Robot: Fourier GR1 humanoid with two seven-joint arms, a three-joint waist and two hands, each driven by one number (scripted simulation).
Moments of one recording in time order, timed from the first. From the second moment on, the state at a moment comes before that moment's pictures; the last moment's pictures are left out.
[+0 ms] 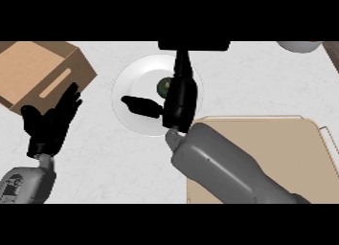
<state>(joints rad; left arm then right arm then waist) -0.19 0.28 -0.02 -1.40 0.12 0.07 0.17 -0.86 0.00 0.66 -1.15 0.46 -1.08 0.79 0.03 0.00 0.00</state>
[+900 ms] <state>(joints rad) -0.18 0.24 0.03 -1.40 0.07 0.05 0.17 -0.51 -0.03 0.54 -1.38 0.49 -0.97 0.54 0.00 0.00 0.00</state>
